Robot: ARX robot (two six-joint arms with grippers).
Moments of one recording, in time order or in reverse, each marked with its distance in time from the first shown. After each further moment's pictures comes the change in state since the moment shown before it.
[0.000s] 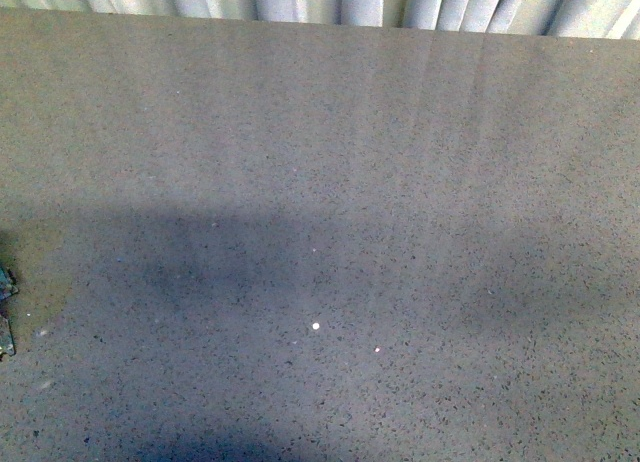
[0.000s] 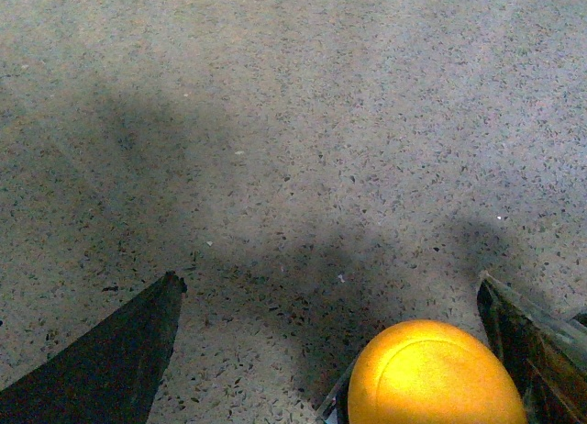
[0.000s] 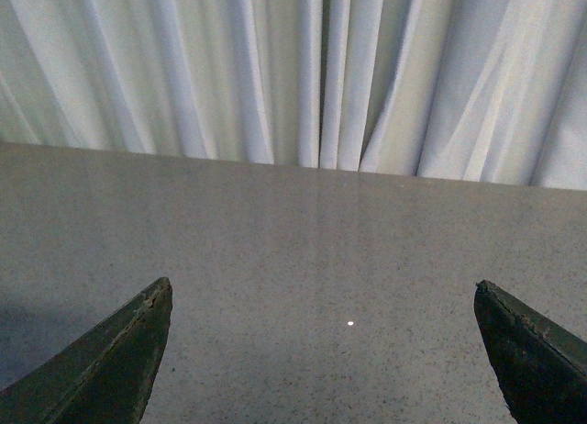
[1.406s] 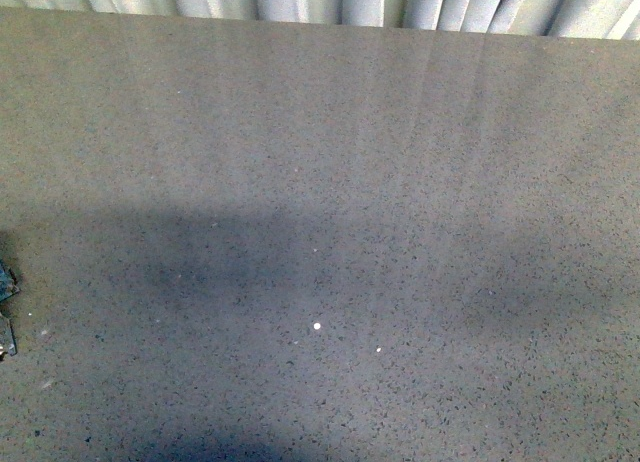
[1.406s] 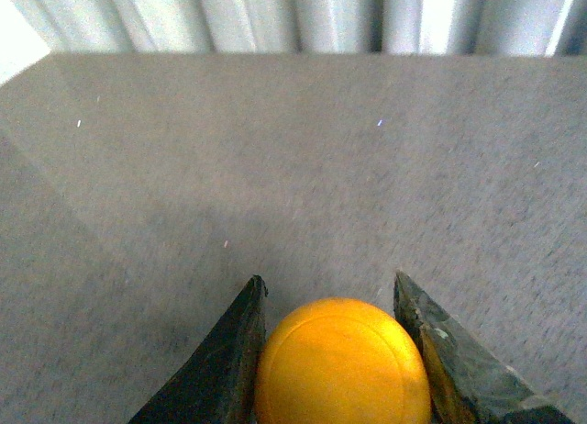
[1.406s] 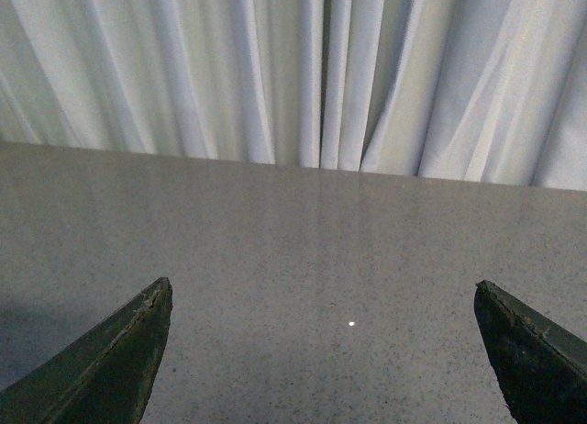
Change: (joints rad) left arm -0.115 -0.319 0.115 -0.171 -0.113 0.063; right arm 0.000 0.000 0.000 0.000 0.000 0.000
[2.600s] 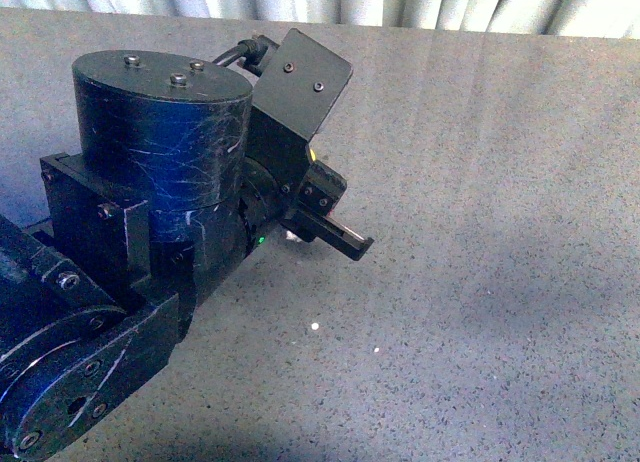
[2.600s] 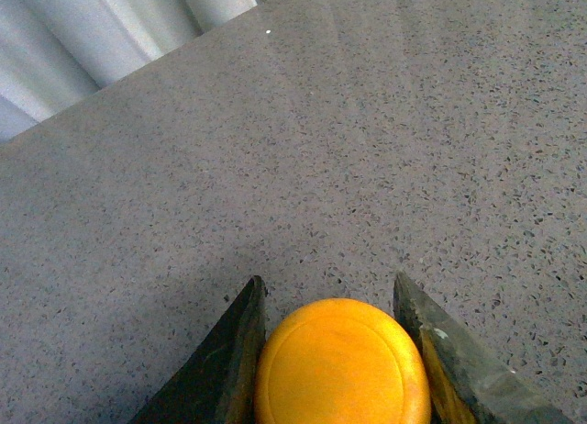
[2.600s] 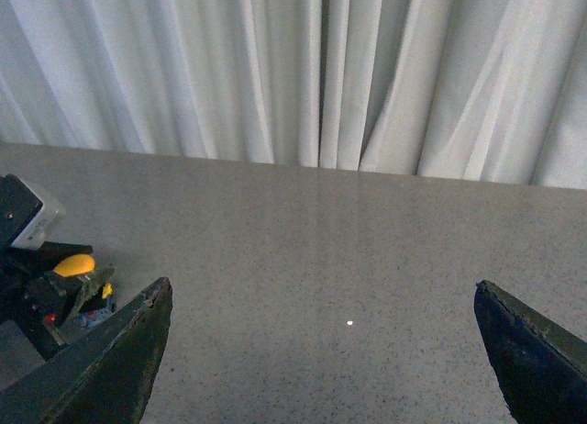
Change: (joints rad) left arm -0.978 0.695 0.408 0.215 -0.385 0.077; right arm 0.000 0.000 0.000 0.000 0.000 0.000
